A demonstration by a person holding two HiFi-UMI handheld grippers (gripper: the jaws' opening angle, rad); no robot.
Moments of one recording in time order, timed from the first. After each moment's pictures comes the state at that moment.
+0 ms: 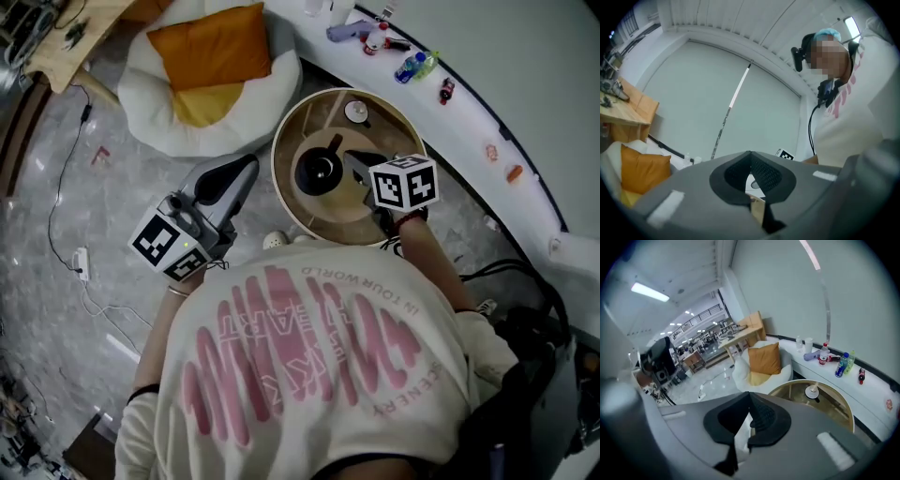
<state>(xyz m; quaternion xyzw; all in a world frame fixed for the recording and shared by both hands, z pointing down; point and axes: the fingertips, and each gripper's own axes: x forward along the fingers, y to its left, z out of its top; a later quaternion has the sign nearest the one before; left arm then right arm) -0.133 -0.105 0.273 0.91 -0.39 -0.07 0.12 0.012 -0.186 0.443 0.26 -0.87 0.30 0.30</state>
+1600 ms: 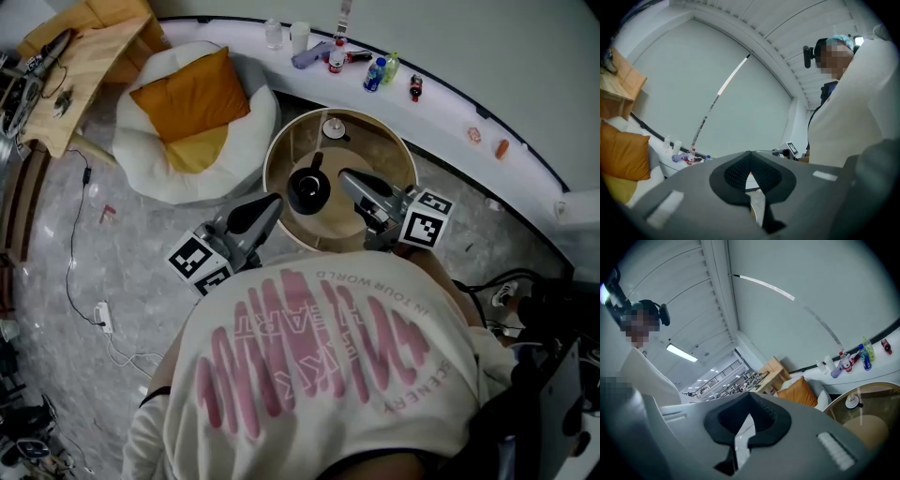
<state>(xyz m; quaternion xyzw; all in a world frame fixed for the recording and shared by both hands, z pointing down) -0.065 -0.090 0.283 0.94 -0.29 -0.07 0.17 0.038 -0.140 0.309 0.21 -0.92 0.33 -0.08</state>
